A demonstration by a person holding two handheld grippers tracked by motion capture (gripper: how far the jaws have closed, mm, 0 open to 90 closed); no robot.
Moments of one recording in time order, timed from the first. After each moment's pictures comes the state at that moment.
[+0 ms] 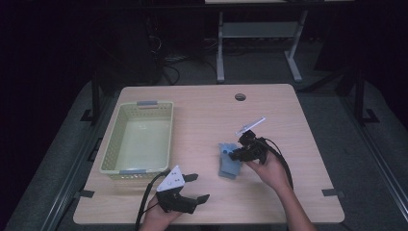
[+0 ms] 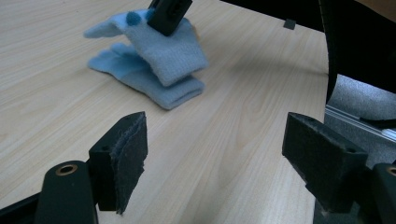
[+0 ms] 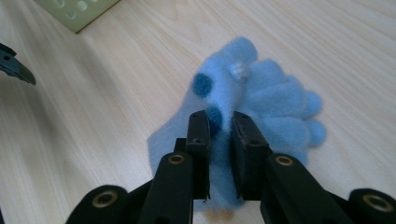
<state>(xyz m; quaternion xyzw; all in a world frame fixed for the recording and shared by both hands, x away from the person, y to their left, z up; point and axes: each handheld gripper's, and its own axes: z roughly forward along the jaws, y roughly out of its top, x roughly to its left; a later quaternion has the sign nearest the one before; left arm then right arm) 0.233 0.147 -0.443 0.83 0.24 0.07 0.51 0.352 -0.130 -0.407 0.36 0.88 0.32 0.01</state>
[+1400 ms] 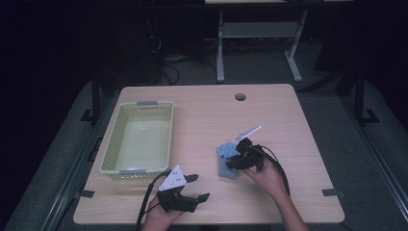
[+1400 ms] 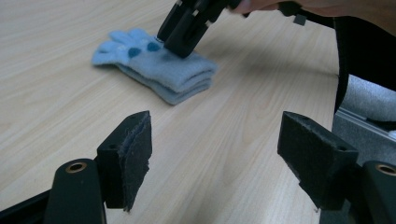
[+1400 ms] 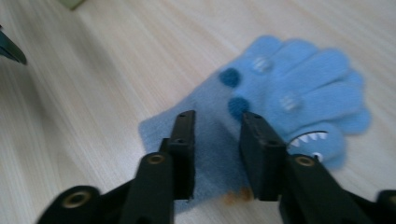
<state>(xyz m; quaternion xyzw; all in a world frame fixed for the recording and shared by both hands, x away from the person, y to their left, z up) 0.235 0.143 -0.446 0.82 0.26 0.07 0.50 0.343 -0.126 -0.429 0.36 0.88 0.32 0.00</state>
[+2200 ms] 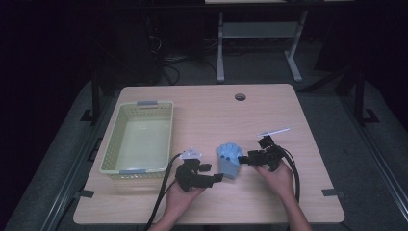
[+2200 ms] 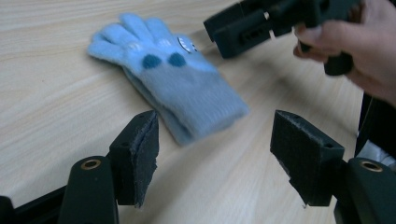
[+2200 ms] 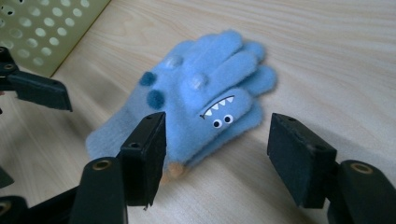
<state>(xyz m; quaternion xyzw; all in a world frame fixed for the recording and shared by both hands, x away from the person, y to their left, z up) 0.297 0.099 -0.449 0.79 0.39 -0.03 0.47 0.350 -0.182 -0.451 0.48 0.78 0.39 -0.03</state>
